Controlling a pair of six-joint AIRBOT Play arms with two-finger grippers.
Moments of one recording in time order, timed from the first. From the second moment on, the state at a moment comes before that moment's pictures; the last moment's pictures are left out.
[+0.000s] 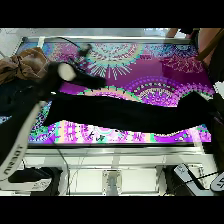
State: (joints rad) left arm -0.55 -1.48 1.49 1.24 -0.93 -1.59; right arm -0.99 -0.96 1.01 -0.93 1.43 1.12
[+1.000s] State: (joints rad) left arm -0.83 -1.91 1.60 0.77 -0.74 -1.43; right arm -0.08 -0.92 1.05 -1.00 1.18 1.37
